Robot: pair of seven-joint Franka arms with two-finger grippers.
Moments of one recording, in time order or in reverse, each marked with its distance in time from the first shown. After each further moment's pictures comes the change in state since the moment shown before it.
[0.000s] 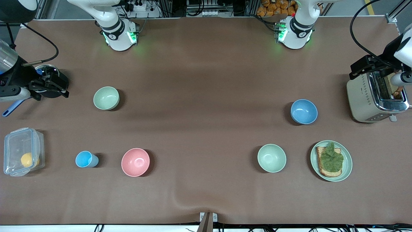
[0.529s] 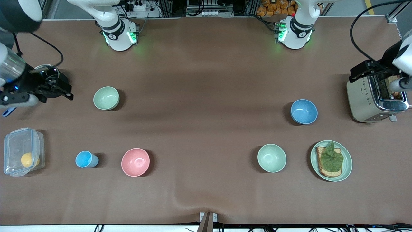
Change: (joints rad) left arm 0.011 0.042 0.002 -0.009 0.000 -0.001 0.005; right arm 0.000 0.053 -0.001 -0.026 0.000 -0.002 0.000
